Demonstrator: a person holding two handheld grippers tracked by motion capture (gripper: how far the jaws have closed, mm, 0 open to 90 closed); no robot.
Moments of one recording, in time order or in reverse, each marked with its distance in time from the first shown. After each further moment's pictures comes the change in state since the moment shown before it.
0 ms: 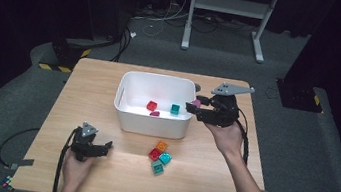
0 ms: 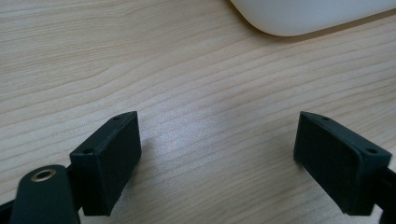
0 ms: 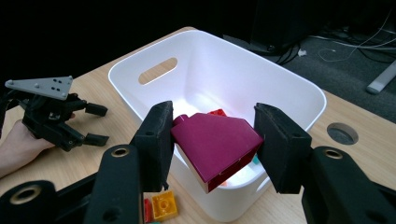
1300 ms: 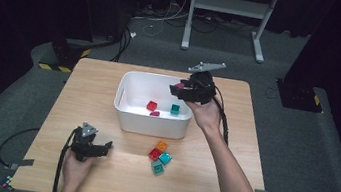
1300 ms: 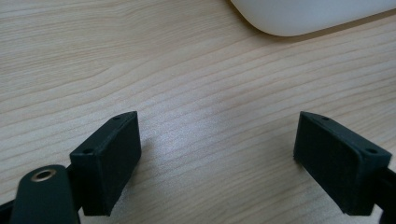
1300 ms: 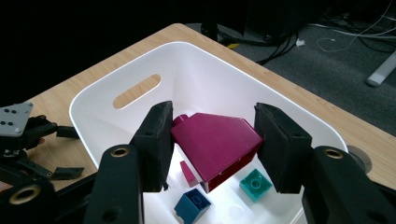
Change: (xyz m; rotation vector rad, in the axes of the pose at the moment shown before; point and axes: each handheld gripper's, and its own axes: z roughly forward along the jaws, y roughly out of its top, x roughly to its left) left arm 0.000 0.000 0.000 0.000 0.002 0.001; right arm -0.010 0.041 0.072 0.066 -0.029 0.014
